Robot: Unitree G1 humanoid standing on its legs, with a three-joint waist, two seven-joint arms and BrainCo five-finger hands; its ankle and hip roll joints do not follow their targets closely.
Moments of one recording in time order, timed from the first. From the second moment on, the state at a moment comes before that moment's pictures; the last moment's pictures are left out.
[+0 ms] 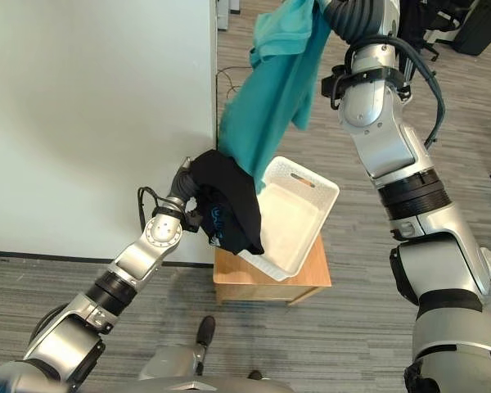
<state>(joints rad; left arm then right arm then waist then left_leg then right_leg) -0.51 0.29 -0.48 0.25 -0.12 -0.01 0.38 -1.04 -0.74 0.36 0.28 -0.08 0.00 -0.49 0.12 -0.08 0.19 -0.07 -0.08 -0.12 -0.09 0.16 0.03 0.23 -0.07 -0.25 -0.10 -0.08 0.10</state>
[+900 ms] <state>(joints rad) -0.47 0.23 -0.50 0.25 -0.14 -0.01 0.39 -0.43 -0.50 0.32 0.43 -0.27 0.07 -0.43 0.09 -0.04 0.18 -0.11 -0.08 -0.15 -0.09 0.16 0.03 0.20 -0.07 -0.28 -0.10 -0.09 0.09</state>
